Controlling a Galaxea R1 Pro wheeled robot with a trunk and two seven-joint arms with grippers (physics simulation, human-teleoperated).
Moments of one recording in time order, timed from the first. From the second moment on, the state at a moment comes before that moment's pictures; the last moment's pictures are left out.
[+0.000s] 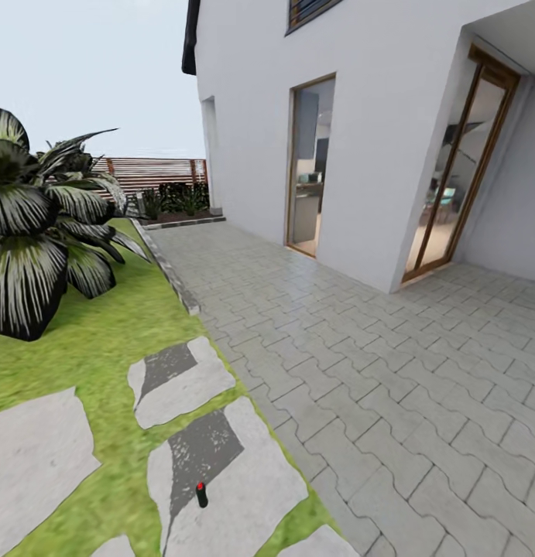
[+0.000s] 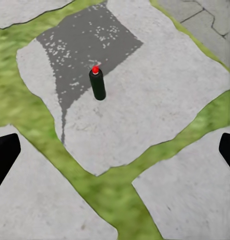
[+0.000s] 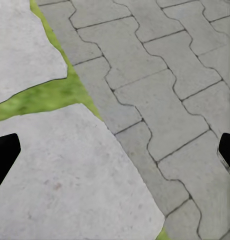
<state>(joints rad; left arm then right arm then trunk) -0.27 -0.08 0.05 -0.16 -0.14 -0.47 0.12 -0.17 -0.01 0.25 -0.24 0.01 -0.48 -0.29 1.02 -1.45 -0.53</state>
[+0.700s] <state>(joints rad) -0.27 -0.08 0.05 -0.16 -0.14 -0.47 0.12 -0.17 -0.01 0.25 -0.24 0.01 -0.48 -0.29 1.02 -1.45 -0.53</state>
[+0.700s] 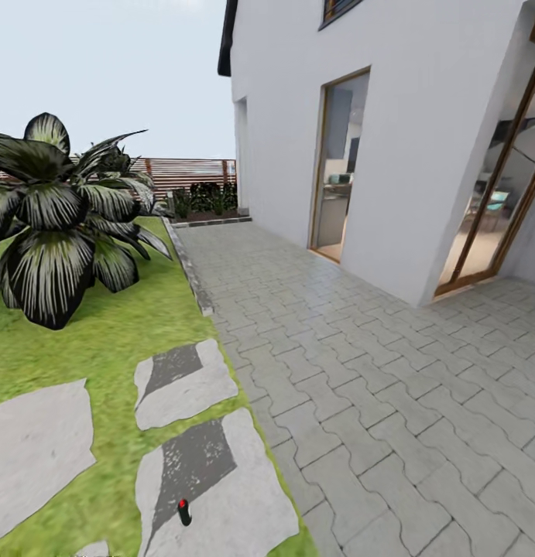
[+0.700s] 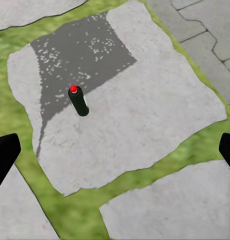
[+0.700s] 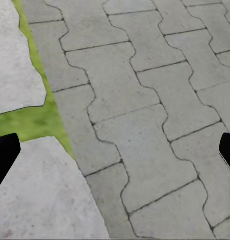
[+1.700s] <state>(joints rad) -0.27 -0.08 0.05 -0.16 -0.14 -0.48 0.12 -0.17 -0.01 0.25 -0.24 0.01 -0.48 -0.29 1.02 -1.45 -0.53</state>
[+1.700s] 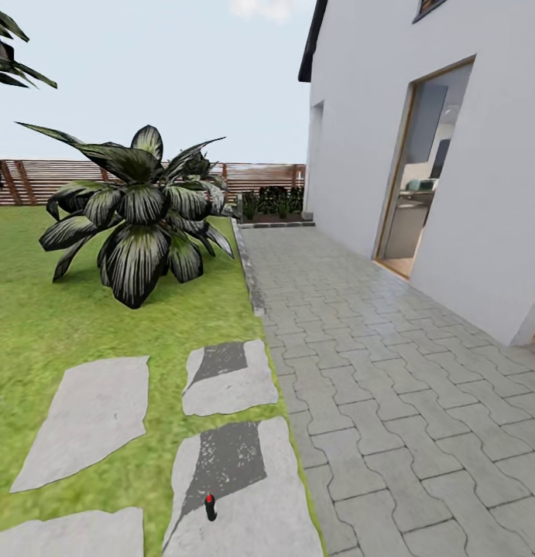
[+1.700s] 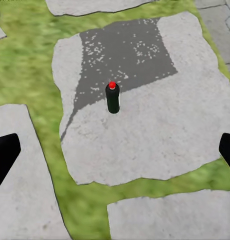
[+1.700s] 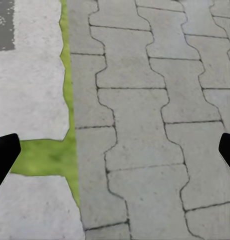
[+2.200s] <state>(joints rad) -0.27 -0.08 0.05 -0.16 -0.14 -0.48 0.12 -0.17 -0.01 0.25 -0.24 0.01 -0.48 -0.29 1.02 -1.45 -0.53</state>
